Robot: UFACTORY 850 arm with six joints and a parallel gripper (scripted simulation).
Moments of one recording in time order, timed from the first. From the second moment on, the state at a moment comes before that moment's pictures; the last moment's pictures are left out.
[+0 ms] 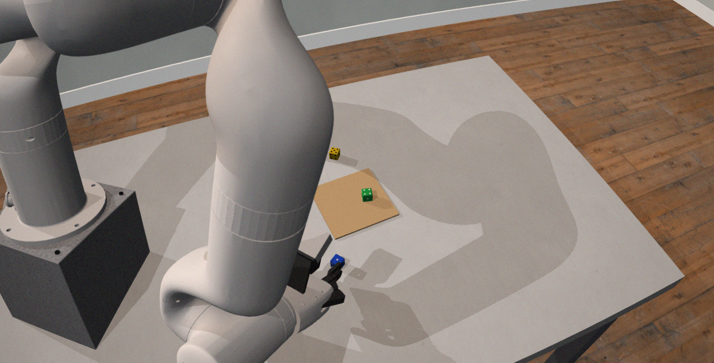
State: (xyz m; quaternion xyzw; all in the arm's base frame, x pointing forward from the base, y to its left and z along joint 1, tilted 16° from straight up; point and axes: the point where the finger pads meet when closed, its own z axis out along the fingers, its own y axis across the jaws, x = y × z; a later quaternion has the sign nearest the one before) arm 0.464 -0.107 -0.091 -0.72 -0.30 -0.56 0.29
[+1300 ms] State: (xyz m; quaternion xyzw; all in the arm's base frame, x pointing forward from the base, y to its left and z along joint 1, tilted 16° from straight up) arm 0.457 -0.086 -0.037 -0.79 -0.36 -0.39 0.31
